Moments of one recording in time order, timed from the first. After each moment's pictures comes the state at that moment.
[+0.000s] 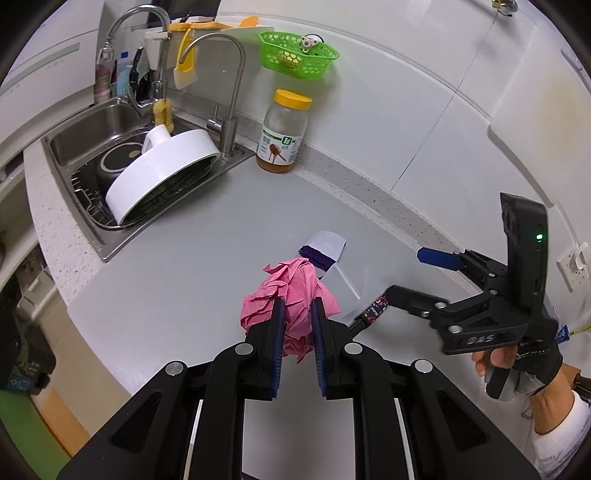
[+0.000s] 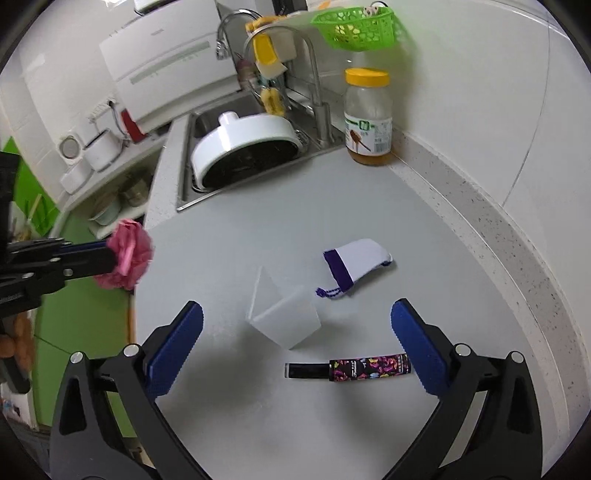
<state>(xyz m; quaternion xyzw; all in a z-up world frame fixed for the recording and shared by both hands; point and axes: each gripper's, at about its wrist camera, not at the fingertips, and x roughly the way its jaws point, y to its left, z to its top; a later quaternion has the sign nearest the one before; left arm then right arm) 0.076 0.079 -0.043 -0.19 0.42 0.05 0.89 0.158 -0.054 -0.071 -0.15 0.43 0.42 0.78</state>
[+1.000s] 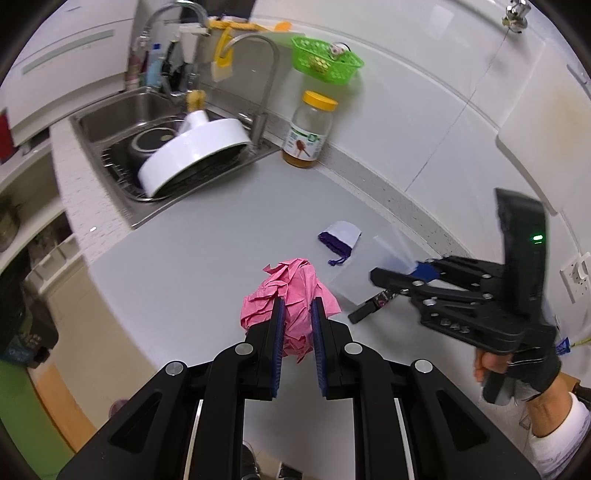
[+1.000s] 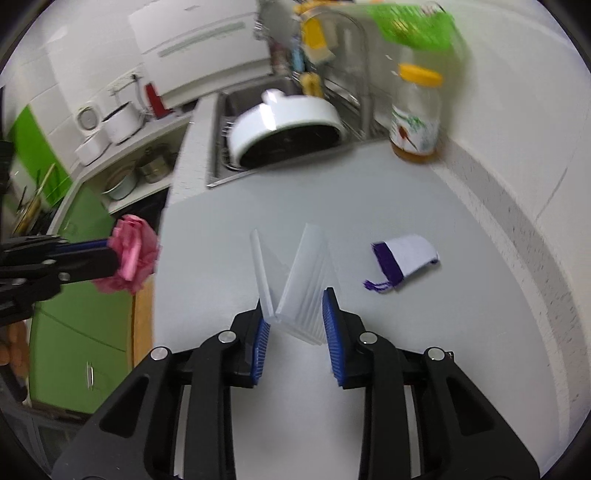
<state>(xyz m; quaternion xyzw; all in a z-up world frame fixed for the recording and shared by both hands) 0.022 0.078 -0.046 -0.22 0.40 0.10 0.88 0.110 -0.027 -0.062 -0.18 0.41 0.48 0.75</state>
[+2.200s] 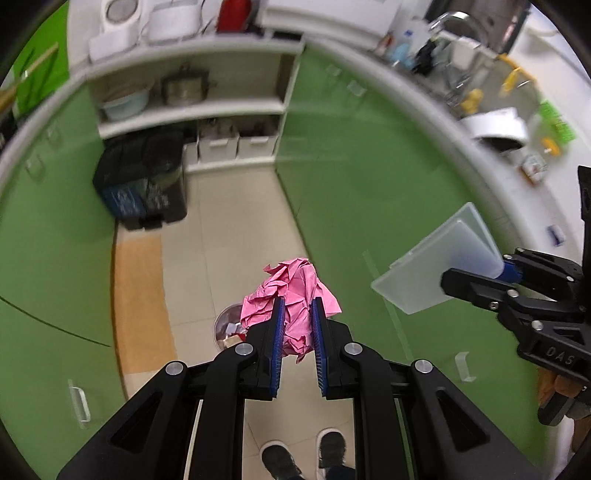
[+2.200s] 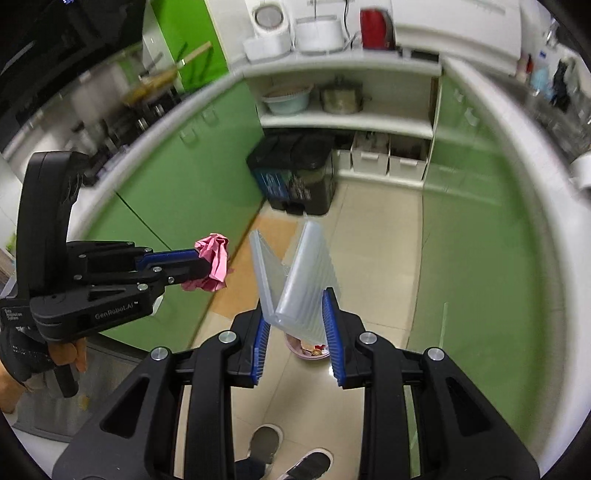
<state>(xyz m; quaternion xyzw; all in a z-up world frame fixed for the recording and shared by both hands) -0.344 0.252 -0.271 -0.33 0.39 0.37 0.78 -0.231 0.219 -0.251 -0.29 0.39 0.67 0.56</state>
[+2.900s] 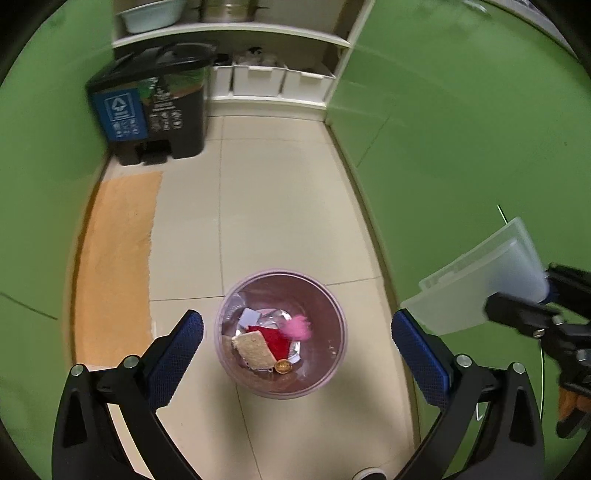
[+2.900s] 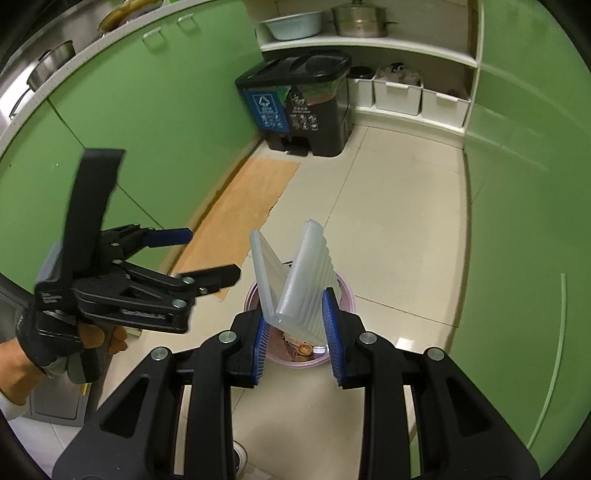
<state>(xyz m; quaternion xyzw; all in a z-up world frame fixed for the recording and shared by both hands) -0.365 0.327 -0.591 -0.37 0.38 0.41 0.74 -0.245 0.295 -0.563 -0.33 0.40 0.69 0.50</state>
